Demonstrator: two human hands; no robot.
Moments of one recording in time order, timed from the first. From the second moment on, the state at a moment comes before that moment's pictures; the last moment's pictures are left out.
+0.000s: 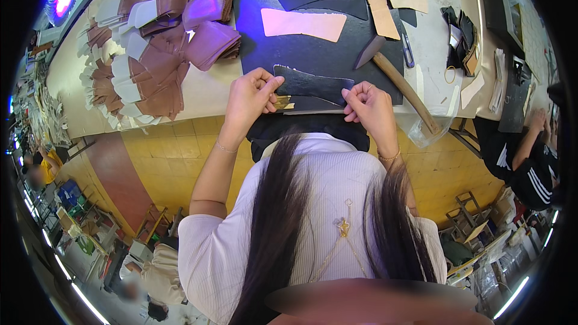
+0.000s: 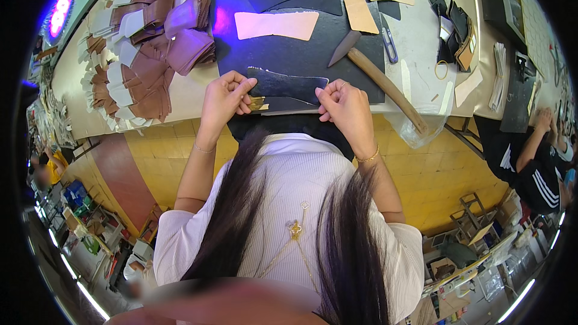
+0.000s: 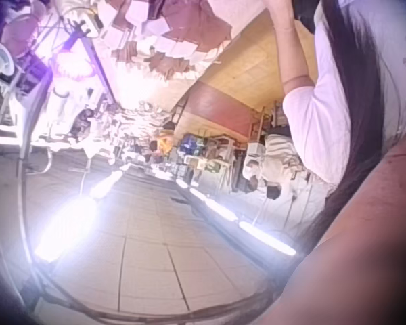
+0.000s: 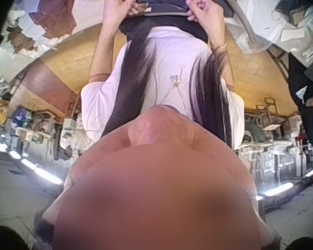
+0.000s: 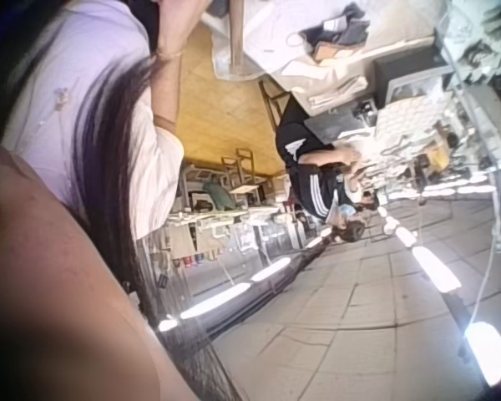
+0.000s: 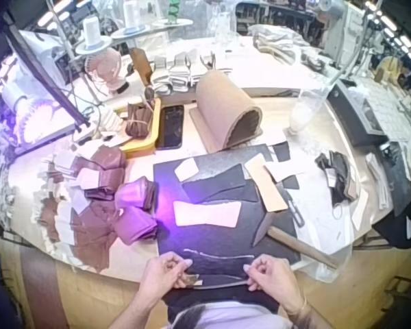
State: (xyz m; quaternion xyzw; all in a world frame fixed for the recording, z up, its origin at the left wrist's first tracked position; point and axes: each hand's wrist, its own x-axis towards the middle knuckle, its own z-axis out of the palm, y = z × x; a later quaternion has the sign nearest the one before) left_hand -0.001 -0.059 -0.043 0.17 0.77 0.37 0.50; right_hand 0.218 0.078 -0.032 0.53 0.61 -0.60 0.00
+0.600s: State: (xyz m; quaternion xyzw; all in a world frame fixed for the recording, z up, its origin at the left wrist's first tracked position) left_hand 0.007 -0.062 -0.031 0.38 0.88 0.16 0.25; right_hand 0.218 0.063 -0.019 0.45 0.81 -0.37 -0.10
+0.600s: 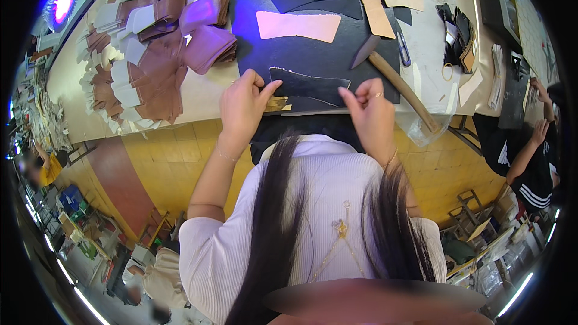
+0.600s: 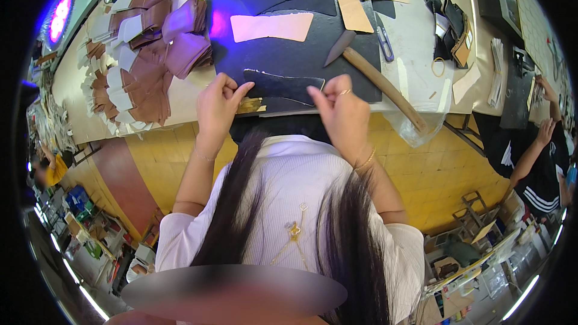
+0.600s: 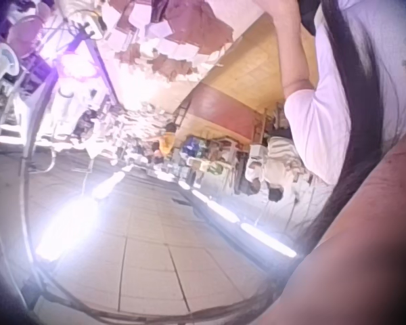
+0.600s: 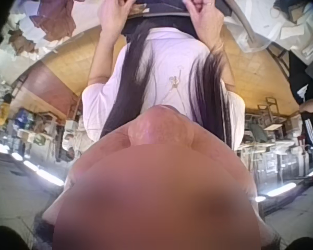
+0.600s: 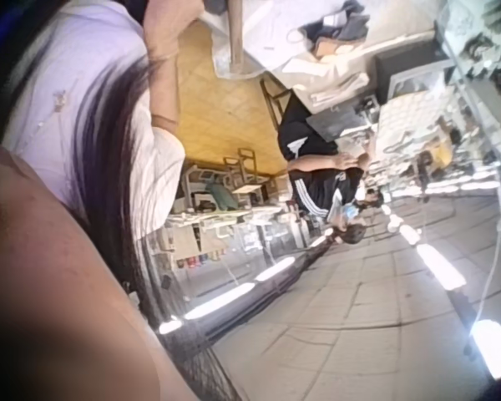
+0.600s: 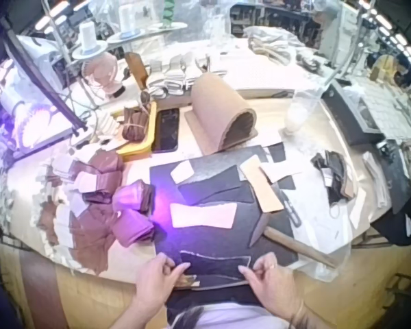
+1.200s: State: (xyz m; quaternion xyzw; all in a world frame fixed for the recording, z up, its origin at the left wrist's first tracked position) left_hand 0.024 -0.086 -0.070 0.69 0.72 0.05 0.12; right_hand 0.271 0.060 -0.034 0.26 0.95 -0.15 0.02
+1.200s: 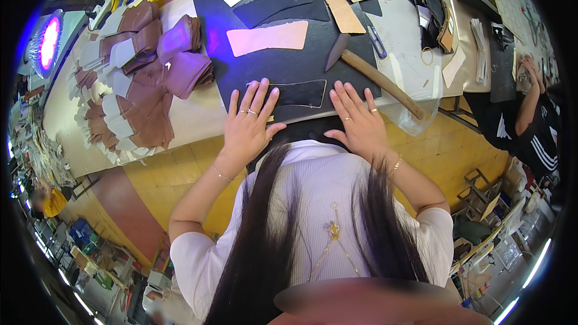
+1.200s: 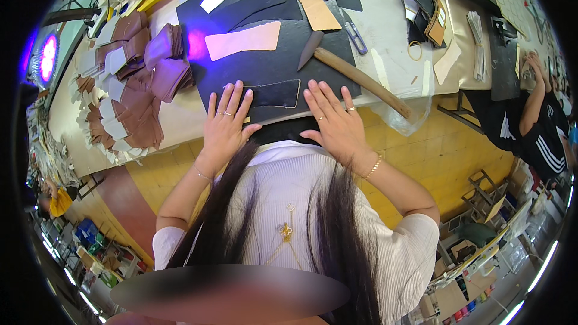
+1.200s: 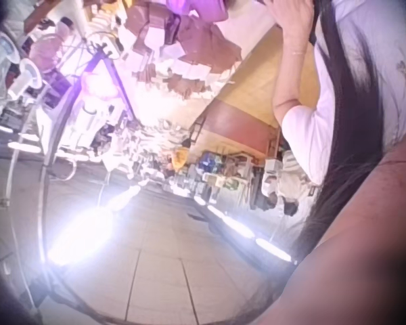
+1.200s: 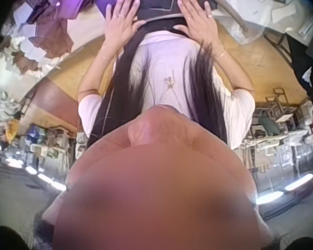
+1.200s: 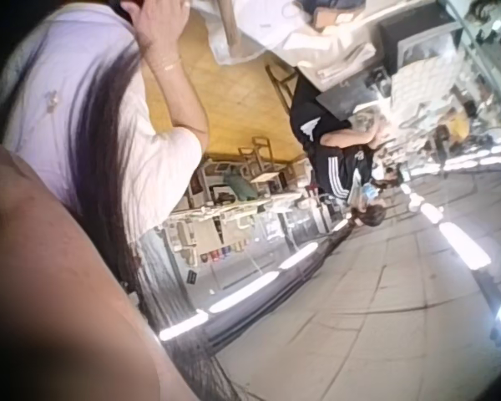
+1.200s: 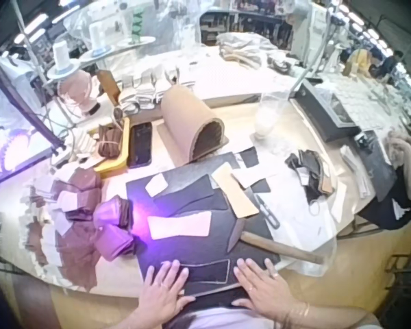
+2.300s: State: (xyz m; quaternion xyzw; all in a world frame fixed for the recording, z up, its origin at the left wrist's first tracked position) left_hand 0.073 -0.067 -0.079 0.71 0.67 0.18 0.14; right_hand 0.228 0.295 -0.027 0.36 0.90 -0.14 -0.18
